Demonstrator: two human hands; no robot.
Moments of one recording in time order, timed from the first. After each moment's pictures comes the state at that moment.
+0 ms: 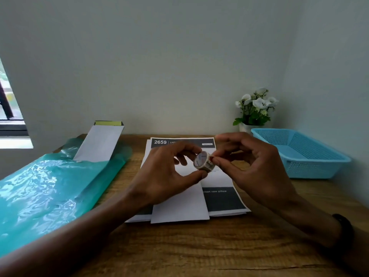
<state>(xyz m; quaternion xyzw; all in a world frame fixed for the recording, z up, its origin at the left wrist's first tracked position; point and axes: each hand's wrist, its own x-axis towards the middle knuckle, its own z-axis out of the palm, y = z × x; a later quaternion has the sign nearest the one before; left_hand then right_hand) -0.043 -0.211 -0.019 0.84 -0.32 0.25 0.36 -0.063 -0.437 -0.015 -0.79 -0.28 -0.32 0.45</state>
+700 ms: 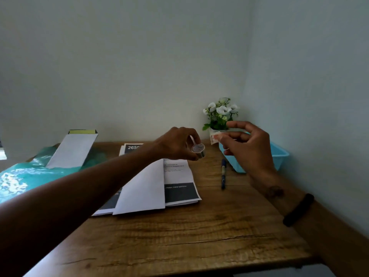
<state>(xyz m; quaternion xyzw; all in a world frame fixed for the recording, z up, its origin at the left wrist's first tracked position) 0.041 -0.310 0.027 0.90 -0.37 0.12 0.21 -0.073 -0.506 0.014 -0.72 -0.04 -0.34 0.60</state>
